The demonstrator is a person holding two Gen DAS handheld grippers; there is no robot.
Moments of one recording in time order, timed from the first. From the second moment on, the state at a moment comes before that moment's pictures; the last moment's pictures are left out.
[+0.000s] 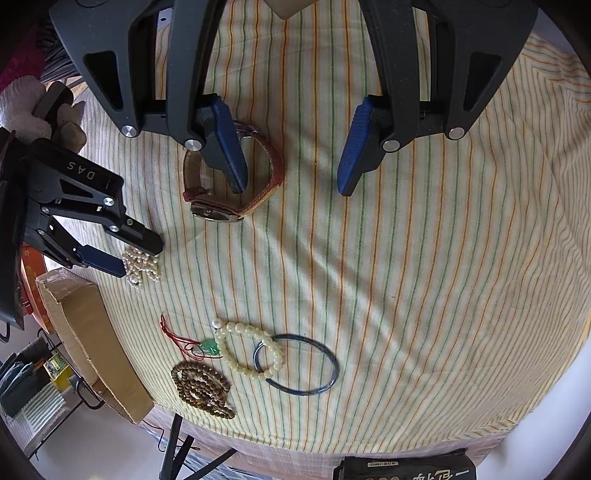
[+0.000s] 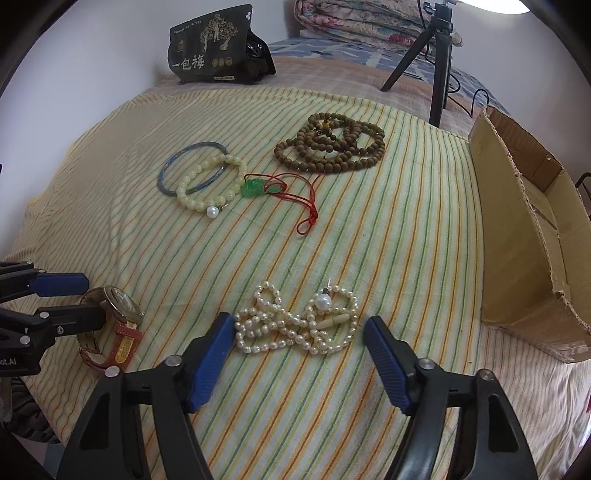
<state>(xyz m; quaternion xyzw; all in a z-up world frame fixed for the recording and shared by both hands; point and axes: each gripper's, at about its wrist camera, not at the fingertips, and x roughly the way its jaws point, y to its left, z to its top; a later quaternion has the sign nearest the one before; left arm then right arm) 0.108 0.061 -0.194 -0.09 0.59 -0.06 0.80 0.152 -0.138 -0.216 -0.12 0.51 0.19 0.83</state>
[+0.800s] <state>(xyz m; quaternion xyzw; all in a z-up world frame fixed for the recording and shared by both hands) 0.105 0.062 -0.193 -0.09 0.59 -0.05 0.80 0.154 -0.172 -0.209 -0.06 0.52 0.21 0.82</state>
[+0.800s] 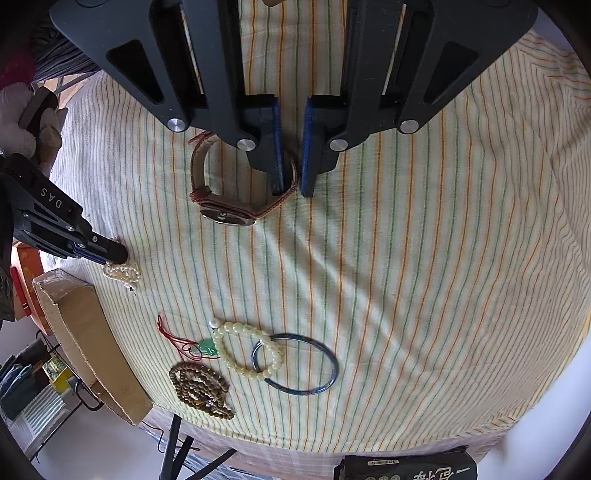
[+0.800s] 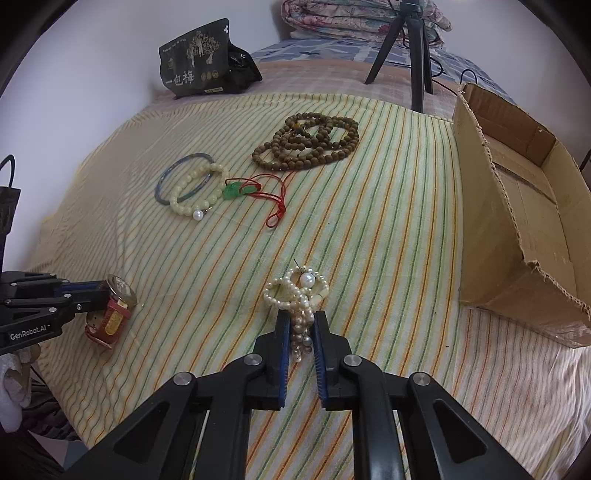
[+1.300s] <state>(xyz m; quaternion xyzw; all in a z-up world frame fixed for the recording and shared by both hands) 0.106 0.060 -0.181 -0.09 0.57 -0.06 0.81 0.146 -0.173 -0.185 -0.06 0.49 0.22 0.84</state>
